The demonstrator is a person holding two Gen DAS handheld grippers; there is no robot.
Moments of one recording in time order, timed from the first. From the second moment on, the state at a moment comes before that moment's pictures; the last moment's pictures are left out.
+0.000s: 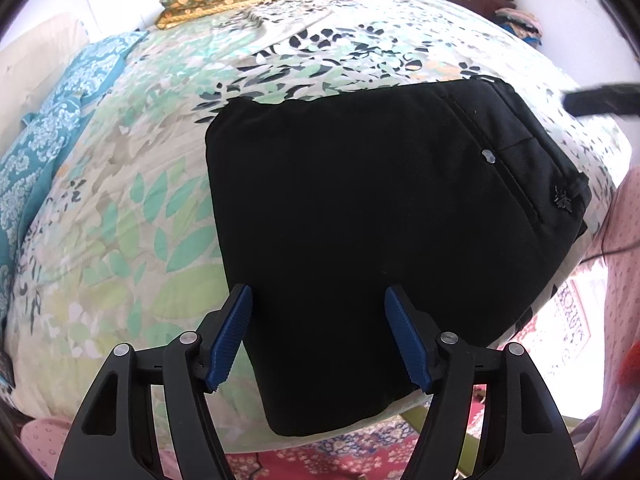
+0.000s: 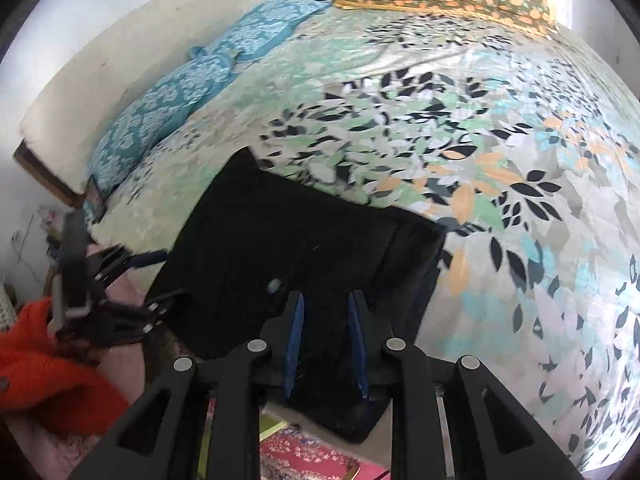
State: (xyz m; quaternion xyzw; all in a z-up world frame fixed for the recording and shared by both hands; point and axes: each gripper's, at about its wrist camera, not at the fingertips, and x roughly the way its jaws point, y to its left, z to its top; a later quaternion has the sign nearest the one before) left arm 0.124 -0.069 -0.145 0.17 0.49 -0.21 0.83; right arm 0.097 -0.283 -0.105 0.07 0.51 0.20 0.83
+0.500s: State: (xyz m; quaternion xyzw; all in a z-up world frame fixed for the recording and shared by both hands) left arm 0.124 -0.070 -0.149 0.17 0.50 -0.20 0.83; right arm 0.054 -0.253 -0.171 0.00 0.56 0.18 0.81
